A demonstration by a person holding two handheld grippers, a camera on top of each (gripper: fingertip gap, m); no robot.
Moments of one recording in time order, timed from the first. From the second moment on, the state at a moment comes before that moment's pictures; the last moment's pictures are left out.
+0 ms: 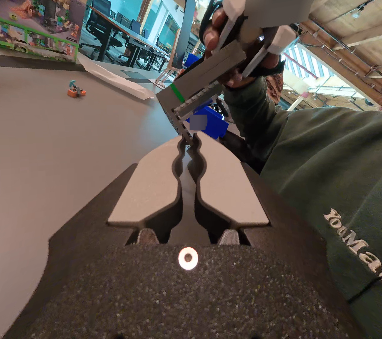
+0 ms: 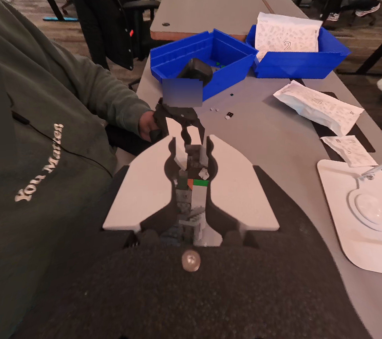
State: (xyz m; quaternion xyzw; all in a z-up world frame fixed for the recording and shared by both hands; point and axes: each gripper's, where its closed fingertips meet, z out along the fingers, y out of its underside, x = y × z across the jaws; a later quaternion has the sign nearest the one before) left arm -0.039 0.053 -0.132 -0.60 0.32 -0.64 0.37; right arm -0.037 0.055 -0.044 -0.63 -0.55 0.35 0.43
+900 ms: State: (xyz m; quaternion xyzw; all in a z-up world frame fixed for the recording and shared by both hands) left arm -0.033 0.022 -0.142 -0.50 0.56 -0.44 0.49; right arm -0.032 0.003 -0.118 -0.59 -0.71 0.34 0.17
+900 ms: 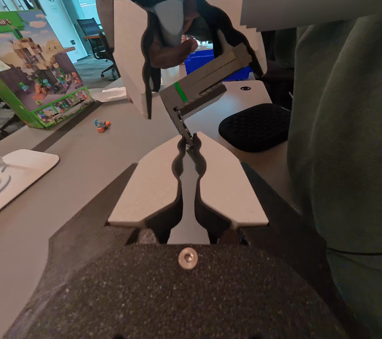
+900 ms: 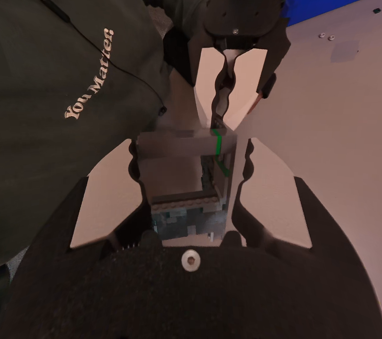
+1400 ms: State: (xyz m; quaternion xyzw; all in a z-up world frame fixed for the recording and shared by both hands) left arm -0.034 0.014 -0.141 -0.49 0.59 -0.40 0.51; right arm -0.036 -0.012 -0.118 -0.57 -0.72 0.35 0.17
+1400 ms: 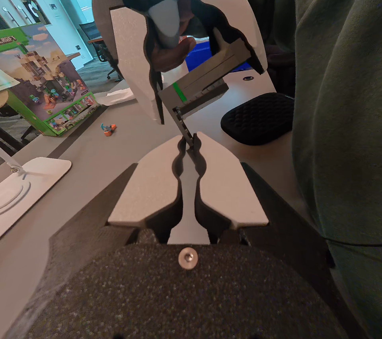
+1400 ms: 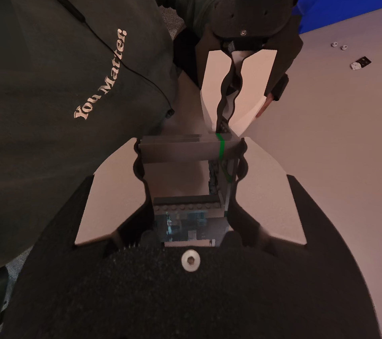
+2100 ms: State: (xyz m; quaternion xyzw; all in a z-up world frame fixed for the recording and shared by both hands) left arm -0.036 0.025 -0.143 -0.52 0.54 -0.45 0.48; right arm -0.037 -0.005 -0.106 -0.58 -0.68 0.39 0.20
